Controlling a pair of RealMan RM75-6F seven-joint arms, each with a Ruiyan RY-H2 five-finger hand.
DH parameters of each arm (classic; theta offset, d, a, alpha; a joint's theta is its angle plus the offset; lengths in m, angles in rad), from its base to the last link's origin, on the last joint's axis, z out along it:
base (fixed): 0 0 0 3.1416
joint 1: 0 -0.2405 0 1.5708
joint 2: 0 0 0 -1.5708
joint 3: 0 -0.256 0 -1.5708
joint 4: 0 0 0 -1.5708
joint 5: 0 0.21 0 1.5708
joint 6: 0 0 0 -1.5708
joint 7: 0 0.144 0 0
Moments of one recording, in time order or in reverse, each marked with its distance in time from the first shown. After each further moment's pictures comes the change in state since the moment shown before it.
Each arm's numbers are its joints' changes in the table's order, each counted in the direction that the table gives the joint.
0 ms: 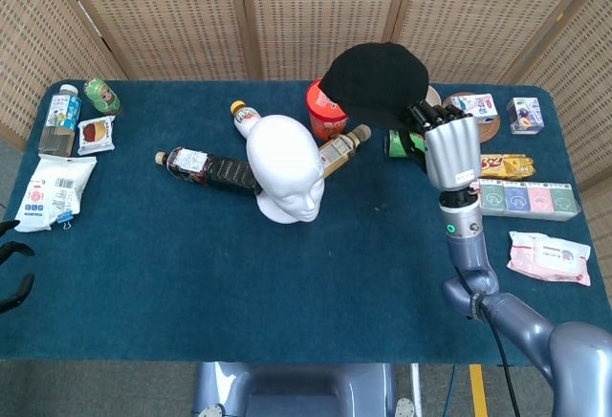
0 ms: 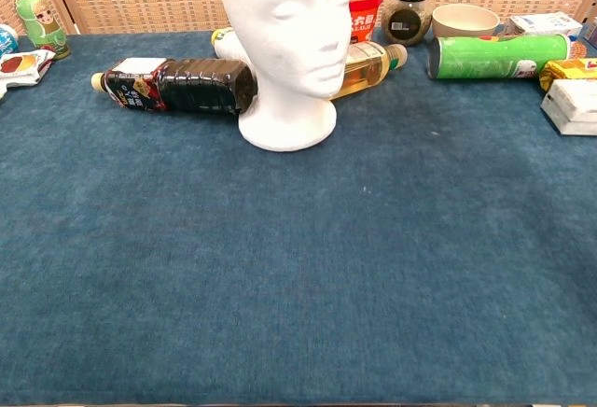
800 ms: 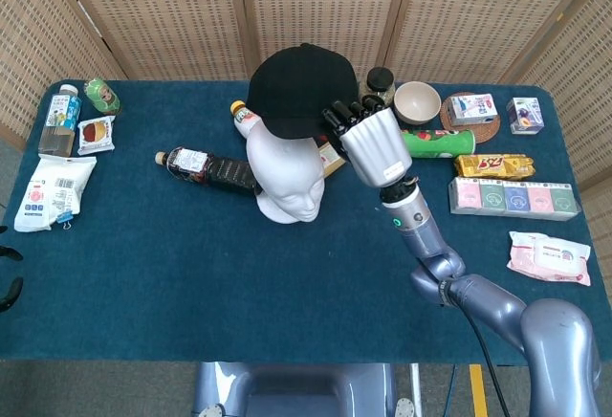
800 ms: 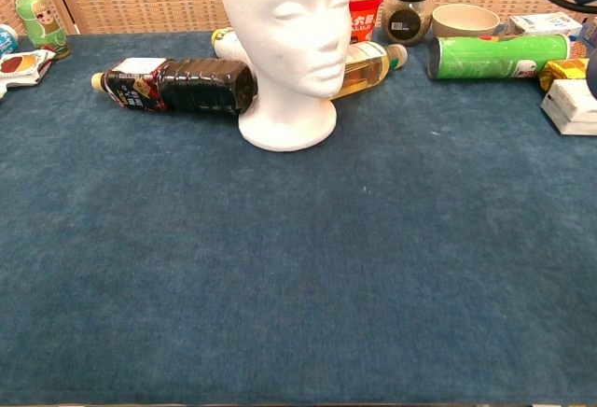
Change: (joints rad) left arm -0.011 -0.030 -0.005 -0.092 -0.025 0.018 -0.083; right arm -0.170 -0.003 0.047 0.064 -0.060 0.071 -0.128
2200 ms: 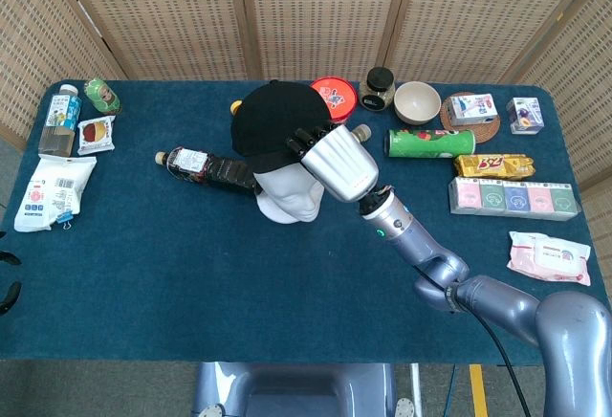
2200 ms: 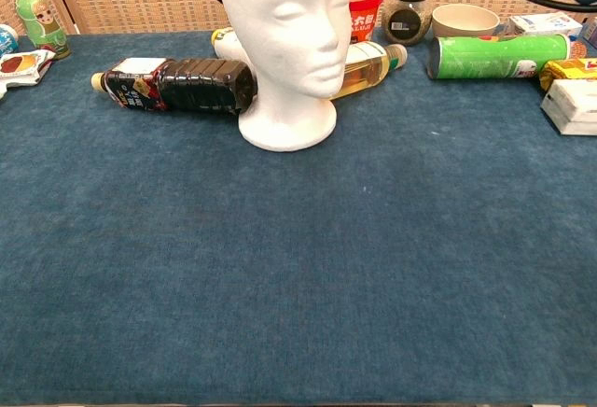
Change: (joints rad) left arm -0.008 -0.023 -0.007 -0.050 -0.006 0.020 -0.041; right arm -0.034 0.112 0.095 0.193 -0.018 0.178 -0.084
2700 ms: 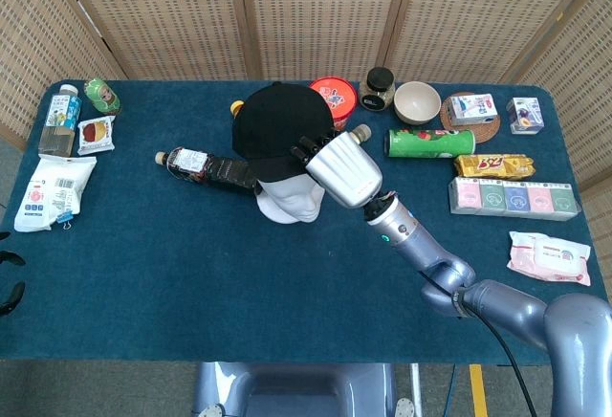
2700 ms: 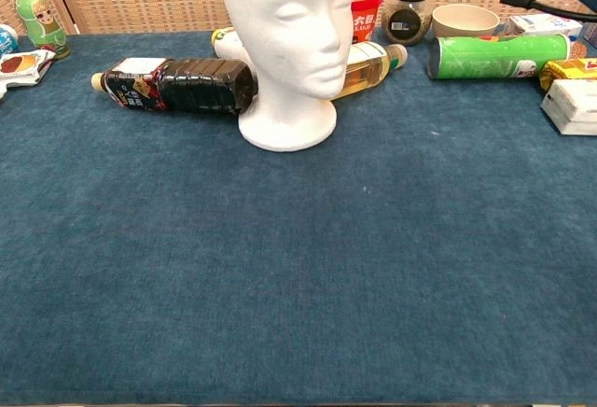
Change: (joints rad) left arm 0.003 -0.001 -0.002 0.008 0.003 0.006 0.011; right arm 0.026 0.022 0.022 0.043 -0.007 0.007 0.002
